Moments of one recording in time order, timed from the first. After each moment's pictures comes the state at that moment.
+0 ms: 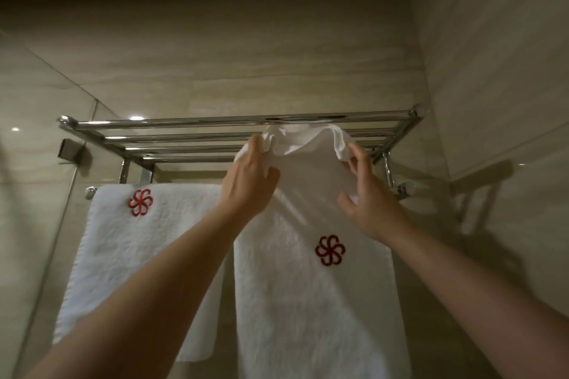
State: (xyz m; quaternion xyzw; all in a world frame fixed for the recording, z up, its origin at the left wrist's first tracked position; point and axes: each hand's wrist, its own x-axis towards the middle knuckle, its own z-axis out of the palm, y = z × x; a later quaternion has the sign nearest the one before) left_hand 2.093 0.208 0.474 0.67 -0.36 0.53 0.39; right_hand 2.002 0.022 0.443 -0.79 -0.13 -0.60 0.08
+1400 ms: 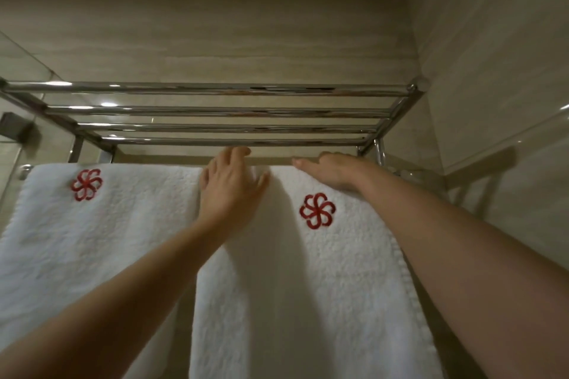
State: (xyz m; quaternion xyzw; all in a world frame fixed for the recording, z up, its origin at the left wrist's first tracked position) left_hand 2.127 0.176 0.439 0.69 -0.31 0.52 0.39; right_hand 2.048 0.015 0.502 -0.92 0.12 -0.36 0.04
